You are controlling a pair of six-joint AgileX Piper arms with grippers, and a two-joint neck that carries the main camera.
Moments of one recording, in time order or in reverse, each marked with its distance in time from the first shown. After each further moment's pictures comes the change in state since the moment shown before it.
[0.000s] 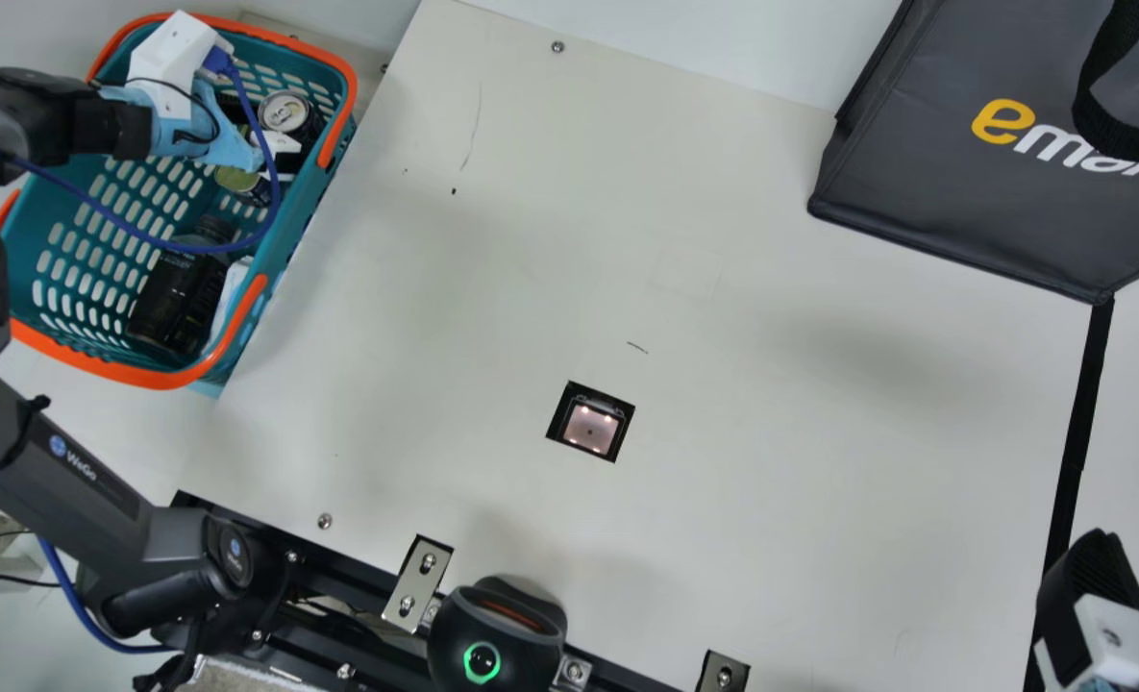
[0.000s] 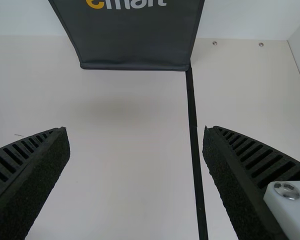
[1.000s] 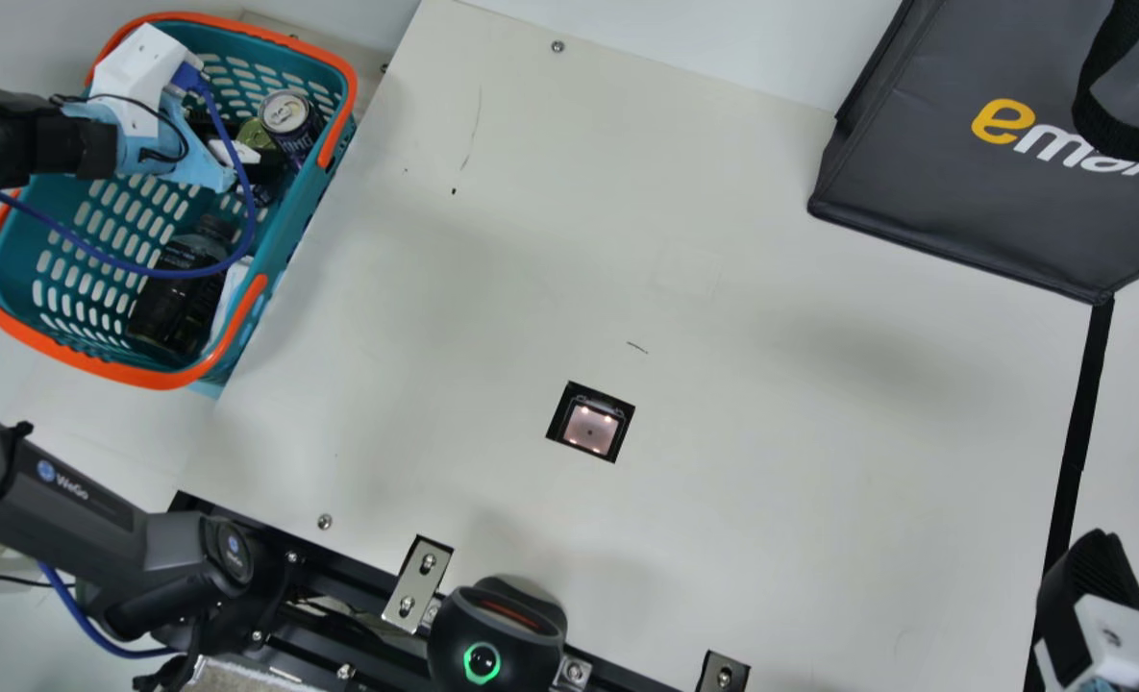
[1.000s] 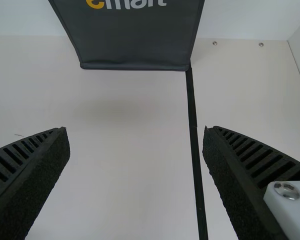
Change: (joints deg) left arm 4.0 -7.2 6.4 4.0 -0.5 1.5; right arm 0.0 0.0 0.0 0.0 0.0 0.0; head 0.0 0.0
